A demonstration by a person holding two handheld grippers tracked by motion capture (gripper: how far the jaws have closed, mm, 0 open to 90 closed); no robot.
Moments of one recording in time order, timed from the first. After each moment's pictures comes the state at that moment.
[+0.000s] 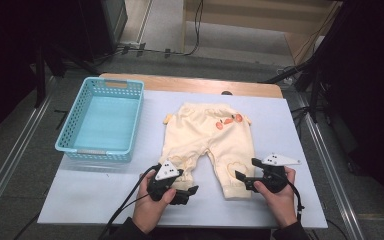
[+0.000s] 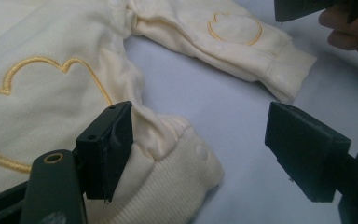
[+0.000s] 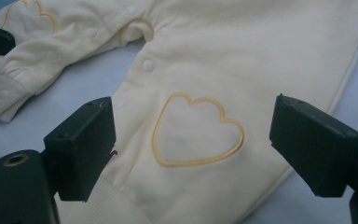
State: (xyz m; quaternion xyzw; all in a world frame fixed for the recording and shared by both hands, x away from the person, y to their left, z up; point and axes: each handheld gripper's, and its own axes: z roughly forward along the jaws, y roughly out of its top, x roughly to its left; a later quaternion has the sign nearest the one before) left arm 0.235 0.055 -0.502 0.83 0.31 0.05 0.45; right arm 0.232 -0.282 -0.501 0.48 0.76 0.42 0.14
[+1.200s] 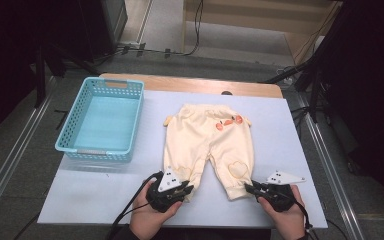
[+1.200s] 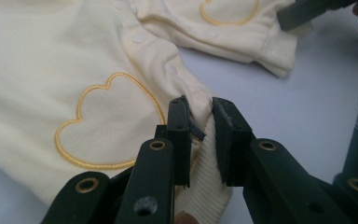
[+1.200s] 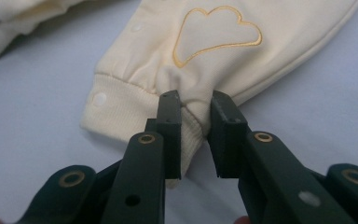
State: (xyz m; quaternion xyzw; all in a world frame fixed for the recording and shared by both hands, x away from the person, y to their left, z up) left arm 0.216 0.053 -0.496 0.86 0.28 0.07 0.43; right arm 0.189 -0.292 -0.510 0.47 0.79 0.38 0.13
